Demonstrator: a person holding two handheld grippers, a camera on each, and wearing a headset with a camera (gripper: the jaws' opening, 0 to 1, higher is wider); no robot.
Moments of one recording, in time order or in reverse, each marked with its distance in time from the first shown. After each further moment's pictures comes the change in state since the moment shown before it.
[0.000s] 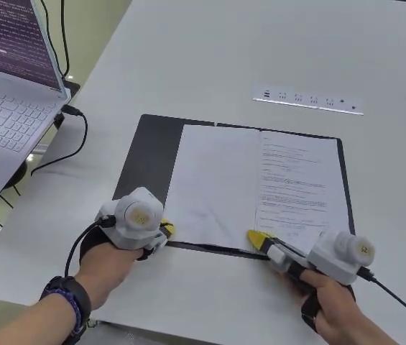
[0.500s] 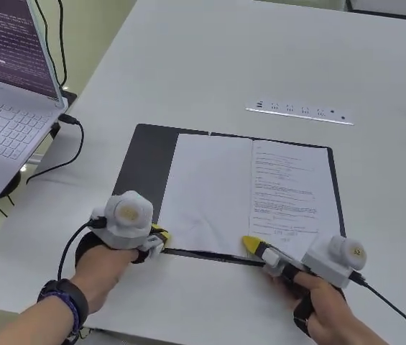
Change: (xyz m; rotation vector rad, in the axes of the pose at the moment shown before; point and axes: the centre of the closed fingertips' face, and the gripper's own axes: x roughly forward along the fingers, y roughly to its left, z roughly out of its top) left arm -0.001 -0.001 0.001 -0.195 -0.018 -0.046; right arm -0.003 -0.002 0.003 0.121 -0.018 -0.019
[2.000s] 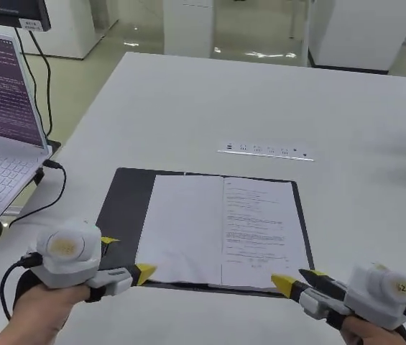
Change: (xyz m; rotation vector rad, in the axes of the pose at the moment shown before) left arm -0.093 -0.034 0.045 0.104 -0.186 0.037; right arm -0.136 -0.014 0.047 -0.431 -0.025 -0.187
